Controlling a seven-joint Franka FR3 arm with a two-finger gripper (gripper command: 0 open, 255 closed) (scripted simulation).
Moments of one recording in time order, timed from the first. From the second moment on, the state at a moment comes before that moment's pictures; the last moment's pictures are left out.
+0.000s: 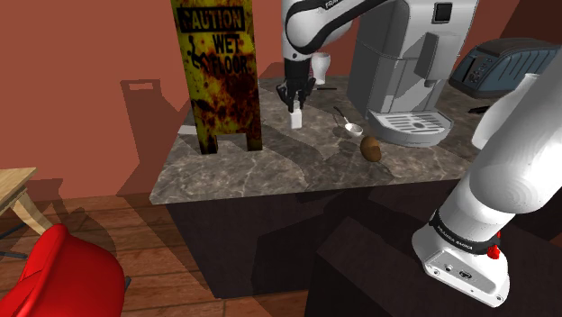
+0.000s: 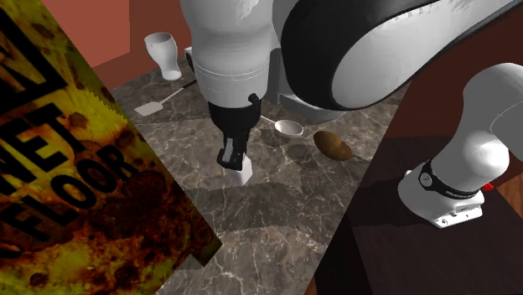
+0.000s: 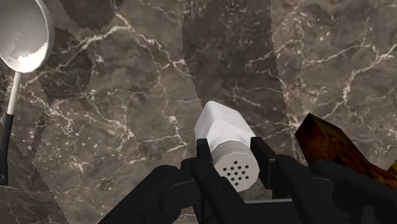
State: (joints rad) arm -0.06 -0.03 0.11 -2.13 -0.07 2.14 0.32
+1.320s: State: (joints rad) arm -0.06 -0.09 0.11 -1.93 -0.06 1.88 0.30
